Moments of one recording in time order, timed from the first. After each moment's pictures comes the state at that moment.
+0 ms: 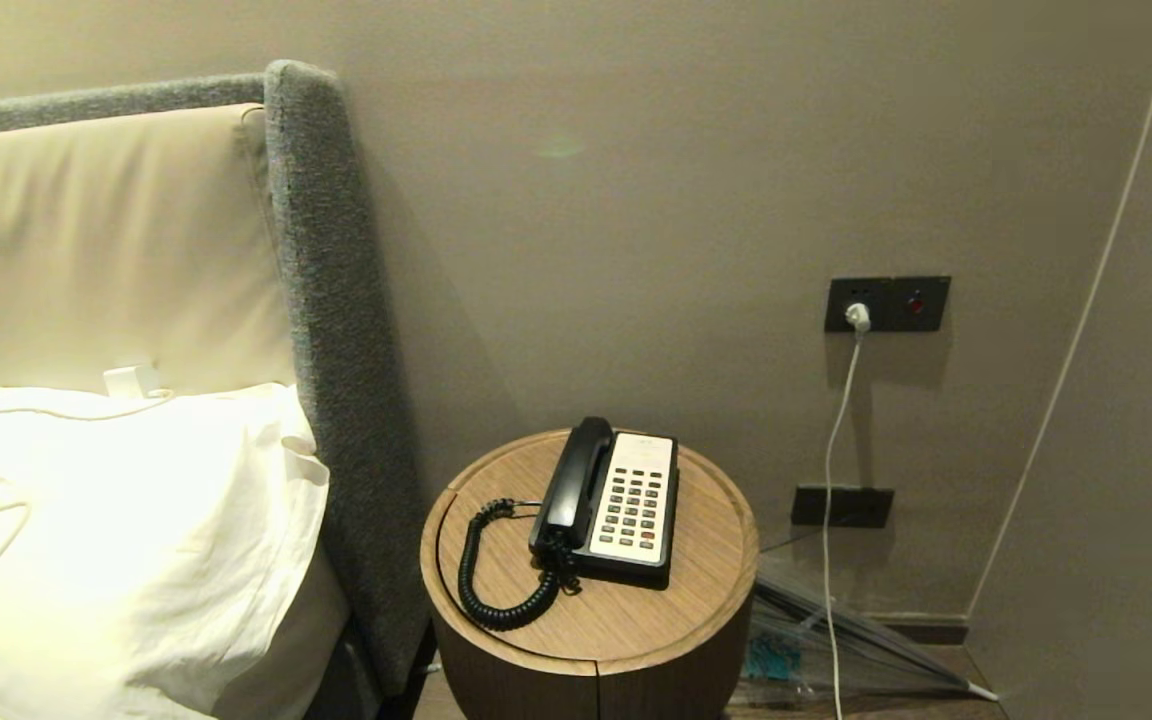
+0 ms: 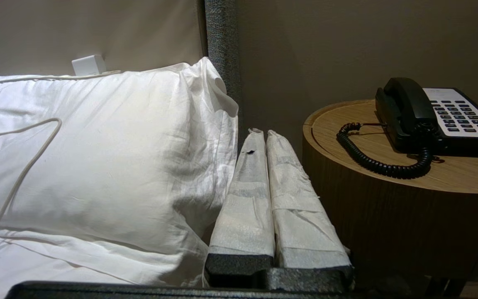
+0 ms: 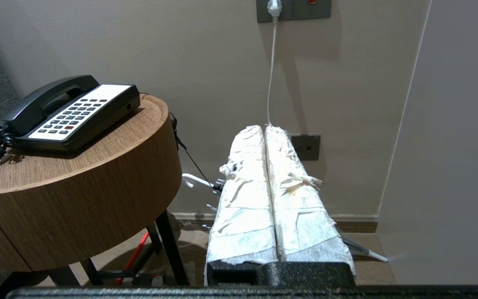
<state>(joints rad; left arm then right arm) -0.01 0.00 0.00 -0.10 -0.01 0.07 -0.01 0.00 0.00 -0.05 0.00 0.02</state>
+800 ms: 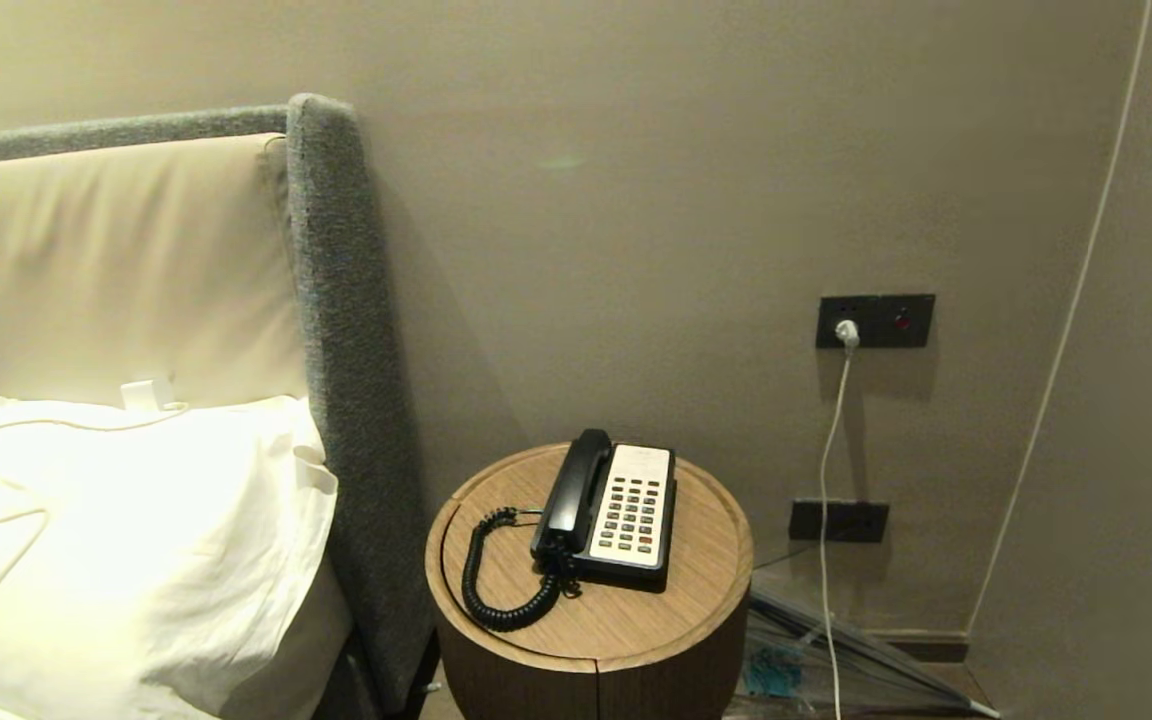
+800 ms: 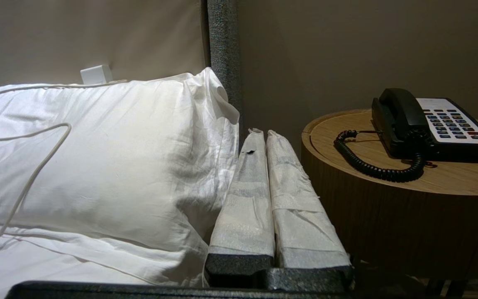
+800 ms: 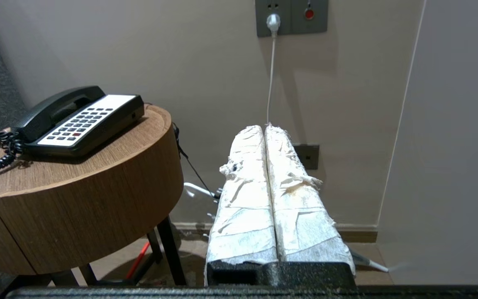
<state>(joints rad) -0.01 0.00 0.00 -0.09 -0.01 0.07 -0.01 0.00 0.00 -0.05 0.00 0.02</state>
